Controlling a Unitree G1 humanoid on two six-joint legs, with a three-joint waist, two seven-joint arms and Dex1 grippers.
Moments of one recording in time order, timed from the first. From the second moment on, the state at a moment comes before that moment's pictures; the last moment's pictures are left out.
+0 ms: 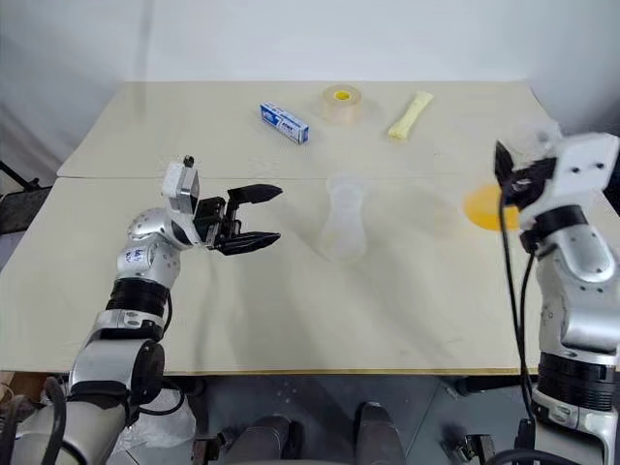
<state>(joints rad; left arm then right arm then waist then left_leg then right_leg) -0.90 0.35 0.14 0.73 -0.46 -0.05 -1.50 -0.43 -0.60 -0.31 -0.23 0.29 0.30 0.25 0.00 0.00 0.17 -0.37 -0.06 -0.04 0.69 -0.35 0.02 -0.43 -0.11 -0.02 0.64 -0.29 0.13</state>
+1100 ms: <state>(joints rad) -0.95 0.33 0.15 0.92 -0.49 -0.11 -1.50 -0.71 -0.75 0.31 -0.27 -0.62 0.20 0.41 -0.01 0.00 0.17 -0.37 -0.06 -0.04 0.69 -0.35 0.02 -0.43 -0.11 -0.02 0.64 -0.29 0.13</state>
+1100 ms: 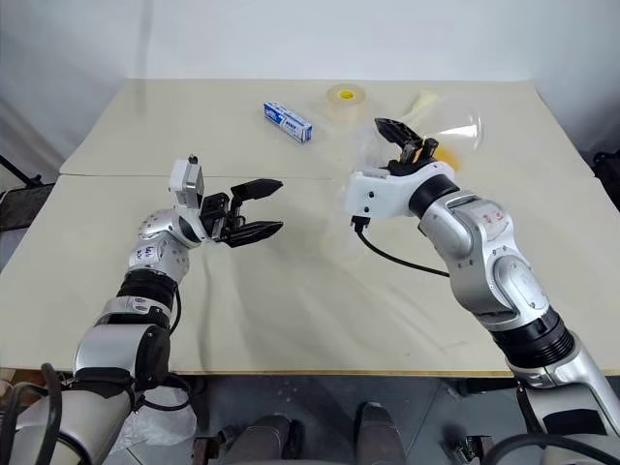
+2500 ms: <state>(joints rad) -0.95 0.31 0.15 0.91 -0.50 -0.11 -1.50 -0.72 -0.81 0.27 -0.12 -0.85 -0.13 0.41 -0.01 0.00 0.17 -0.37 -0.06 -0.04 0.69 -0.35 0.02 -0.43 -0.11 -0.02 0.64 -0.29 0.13</state>
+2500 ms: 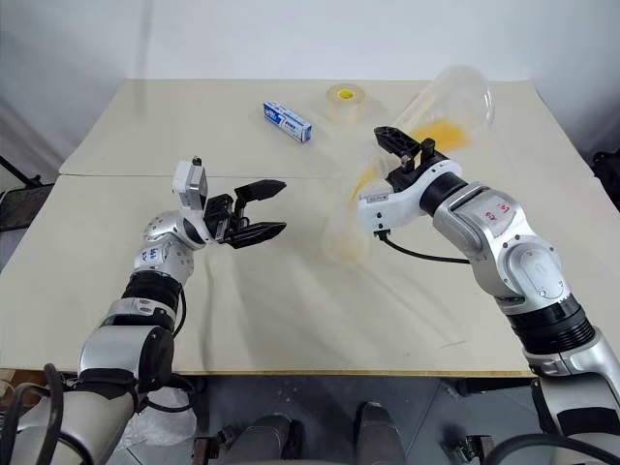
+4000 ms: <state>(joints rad) -0.95 0.31 0.15 0.92 -0.50 -0.11 -1.50 -0.78 -0.83 0.27 -0.05 -0.91 -0.29 0.39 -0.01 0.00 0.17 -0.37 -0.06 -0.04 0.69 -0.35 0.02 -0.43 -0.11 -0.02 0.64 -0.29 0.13</state>
